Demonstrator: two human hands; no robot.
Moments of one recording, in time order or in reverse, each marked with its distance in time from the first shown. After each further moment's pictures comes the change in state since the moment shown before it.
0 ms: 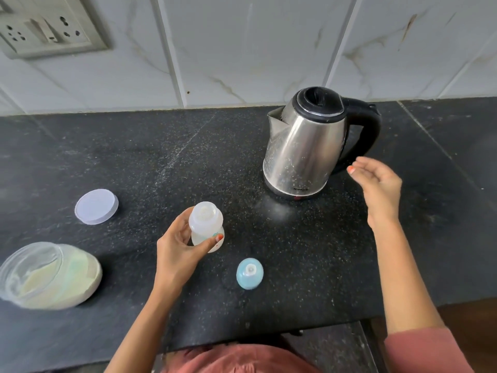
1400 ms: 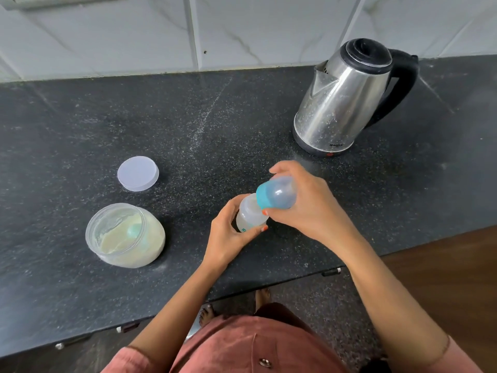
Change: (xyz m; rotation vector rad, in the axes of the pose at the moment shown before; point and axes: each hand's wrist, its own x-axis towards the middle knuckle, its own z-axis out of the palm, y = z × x) left_hand -0.033 -0.043 -0.053 -0.039 -0.339 0.034; right_hand -0.219 -0.080 0.137 -0.685 -0.608 -0.105
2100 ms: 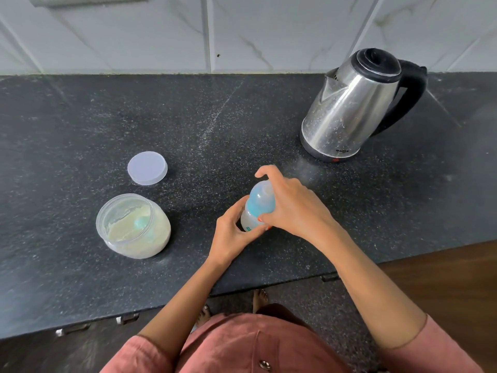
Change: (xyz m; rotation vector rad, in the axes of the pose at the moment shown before) left_hand -0.002 -0.008 0.000 0.010 0.018 0.016; right_hand 0.012 -0.012 0.022 -0.395 -0.174 -0.044
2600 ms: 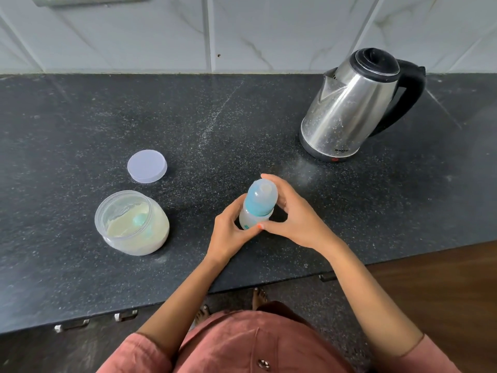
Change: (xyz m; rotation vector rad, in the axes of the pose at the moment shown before) left_hand -0.001 -0.002 0.000 0.029 0.017 0.022; right_hand -0.005 0.044 0.039 0.737 -0.033 -0.142
